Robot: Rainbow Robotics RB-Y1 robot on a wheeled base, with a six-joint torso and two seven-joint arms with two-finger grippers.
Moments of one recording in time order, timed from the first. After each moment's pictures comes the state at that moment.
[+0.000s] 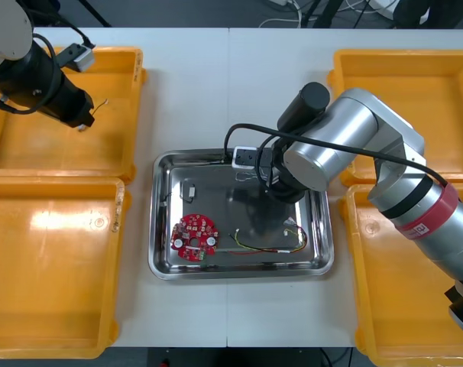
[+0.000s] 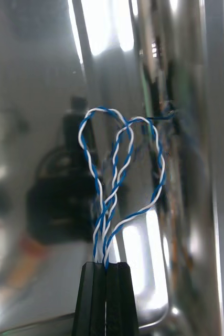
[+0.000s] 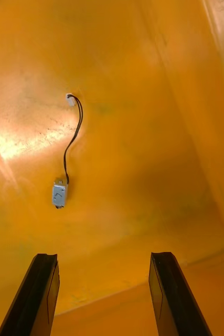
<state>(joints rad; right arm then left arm) -0.72 -0.45 0.60 -1.67 -0.52 1.44 2.18 -0.87 0.67 -0.10 -1.26 0.67 1.56 -1.89</state>
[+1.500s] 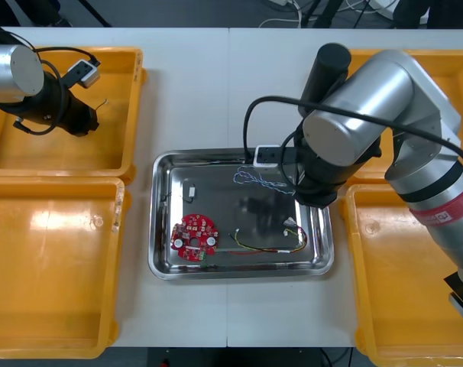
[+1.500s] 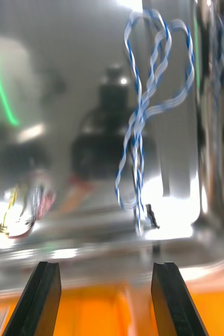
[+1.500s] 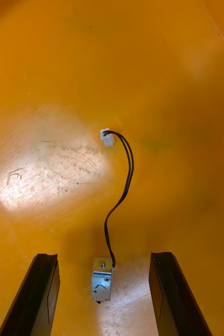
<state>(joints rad) -0.74 -0.45 0.46 -1.81 -0.57 1.87 2.18 -0.88 0.67 -0.20 -0.95 0.76 1.12 -2.11</state>
